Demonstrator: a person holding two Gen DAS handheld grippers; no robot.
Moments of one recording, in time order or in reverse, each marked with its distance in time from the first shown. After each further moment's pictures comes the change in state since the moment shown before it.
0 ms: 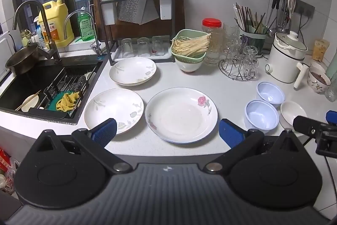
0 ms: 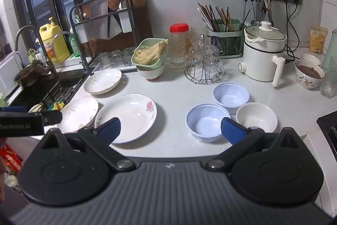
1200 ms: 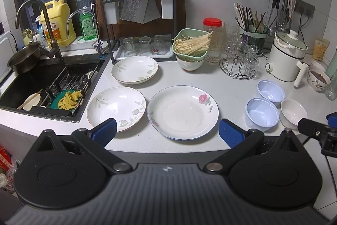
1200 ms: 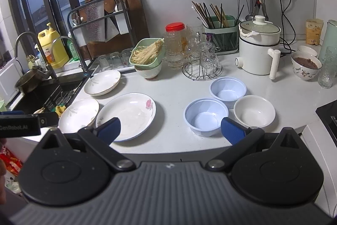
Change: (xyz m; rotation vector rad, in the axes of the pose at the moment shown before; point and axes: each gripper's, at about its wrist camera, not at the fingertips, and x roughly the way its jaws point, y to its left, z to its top) left arm -0.009 0.002 -0.001 -0.001 0.004 0.005; right arm -0.007 -0.007 -0.010 0.045 -0.001 0.000
